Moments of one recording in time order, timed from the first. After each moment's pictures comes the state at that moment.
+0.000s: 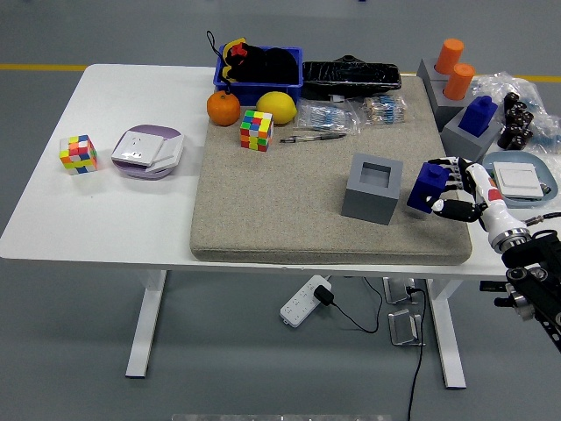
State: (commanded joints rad) left arm -0.06 0.23 -0.53 -0.26 0.46 0.02 0.14; right arm 0.46 -0.28 0.87 0.86 -1.13 -0.29 0.29
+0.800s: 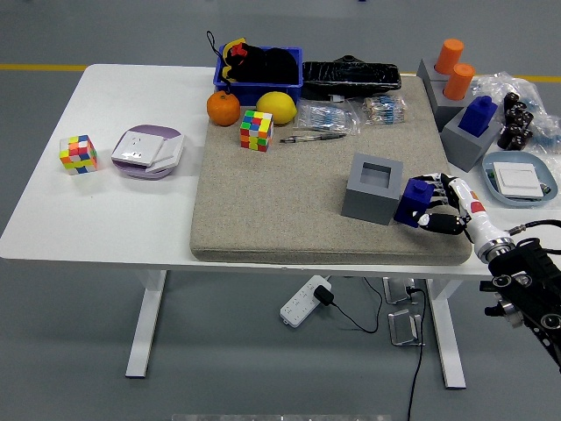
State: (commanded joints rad) left arm -0.06 0.23 -0.53 -0.26 0.46 0.02 0.14; right arm 0.49 -0.27 0.76 0.81 -1.09 -0.29 0.30
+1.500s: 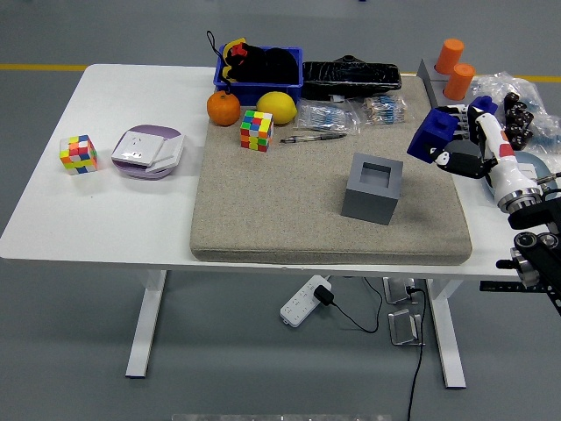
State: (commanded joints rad) left arm -0.06 0.23 -0.53 -0.26 0.46 0.02 0.14; right arm 0.52 -0.31 0.97 1.03 -1.18 -0.31 0.27
